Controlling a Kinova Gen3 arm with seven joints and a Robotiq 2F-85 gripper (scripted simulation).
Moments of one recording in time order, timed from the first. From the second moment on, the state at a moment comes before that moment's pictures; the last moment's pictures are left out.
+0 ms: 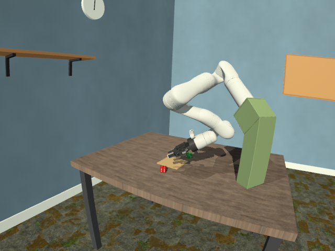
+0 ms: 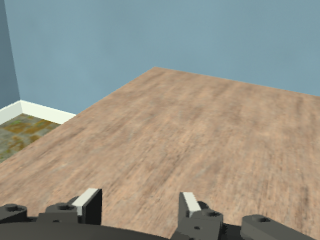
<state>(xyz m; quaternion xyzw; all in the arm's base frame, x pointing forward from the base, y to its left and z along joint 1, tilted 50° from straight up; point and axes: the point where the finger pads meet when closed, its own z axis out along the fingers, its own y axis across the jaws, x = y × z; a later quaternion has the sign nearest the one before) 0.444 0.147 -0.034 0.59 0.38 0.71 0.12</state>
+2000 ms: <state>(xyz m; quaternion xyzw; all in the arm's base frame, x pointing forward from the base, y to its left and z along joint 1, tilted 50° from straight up) 0.451 0.161 -0.016 0.82 0.31 0.40 0.27</state>
